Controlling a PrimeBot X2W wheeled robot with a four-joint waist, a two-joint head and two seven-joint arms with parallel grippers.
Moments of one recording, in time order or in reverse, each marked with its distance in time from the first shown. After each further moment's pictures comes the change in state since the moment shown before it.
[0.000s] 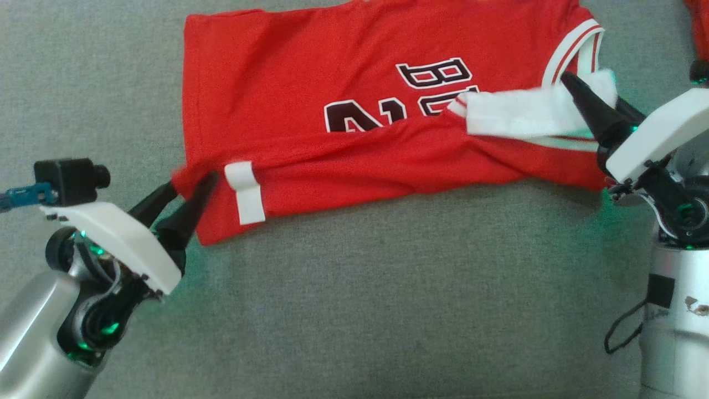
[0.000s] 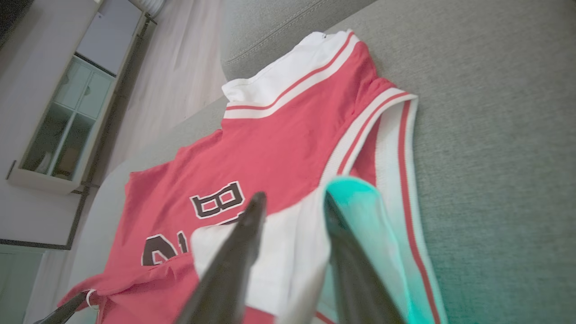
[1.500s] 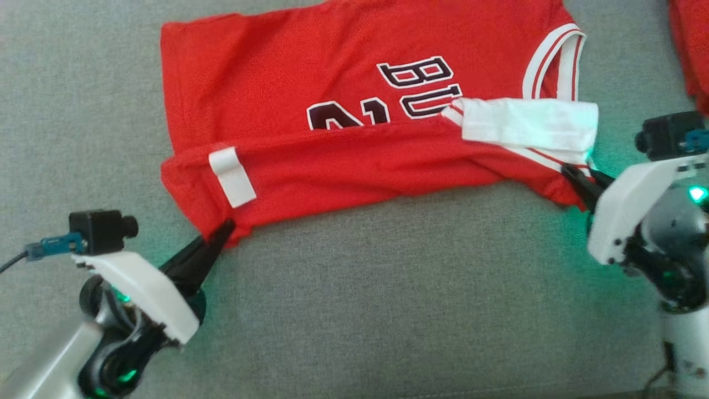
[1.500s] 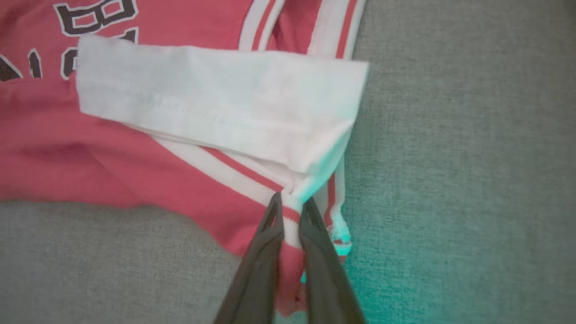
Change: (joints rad) left arm 0.120 -0.032 -0.033 -0.008 -0.020 -0.032 -0.039; right arm 0.202 -0.161 0.177 -0.114 -0.259 0.000 0.057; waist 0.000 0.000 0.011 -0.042
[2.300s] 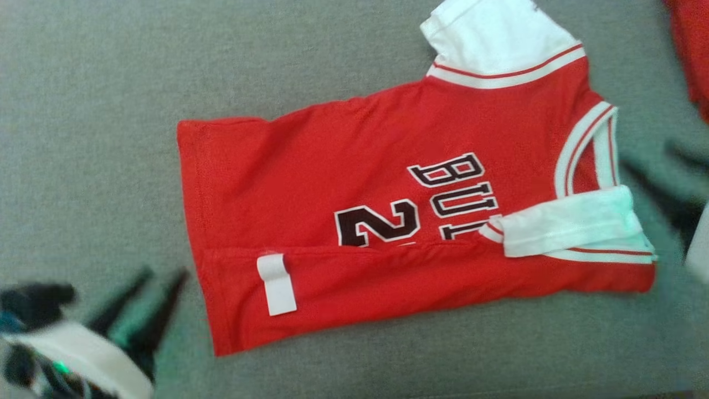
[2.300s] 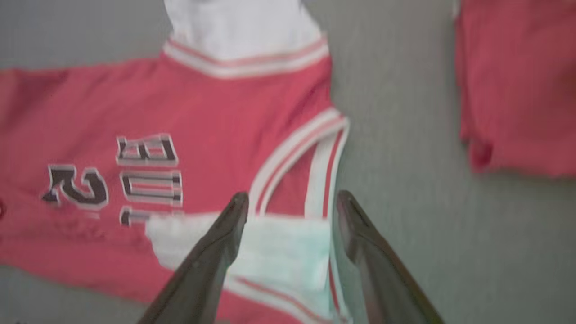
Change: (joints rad) left arm 0.333 0.169 0.074 -0.236 0.043 0.091 -0.128; right arm 0.176 -0.218 -0.112 -0.335 0.241 0.000 0.179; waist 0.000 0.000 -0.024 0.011
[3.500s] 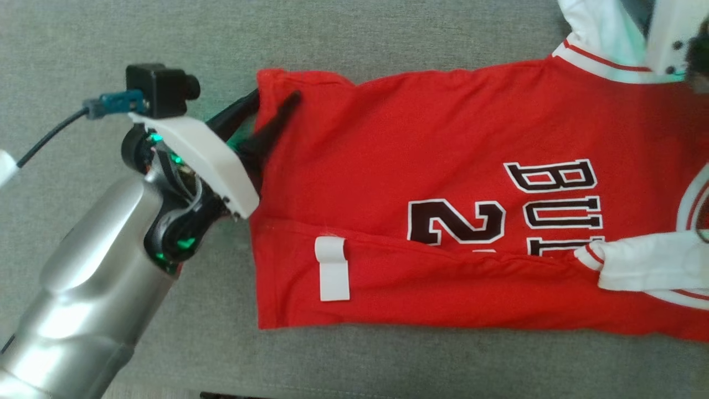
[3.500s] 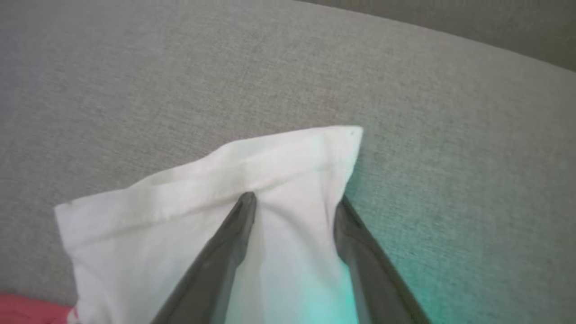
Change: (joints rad) left arm -0.795 -0.368 -0.203 0.503 0.127 -0.159 0.137; right arm -0.805 0.049 0.280 0.726 -0.267 0.000 -0.129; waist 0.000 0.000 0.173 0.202
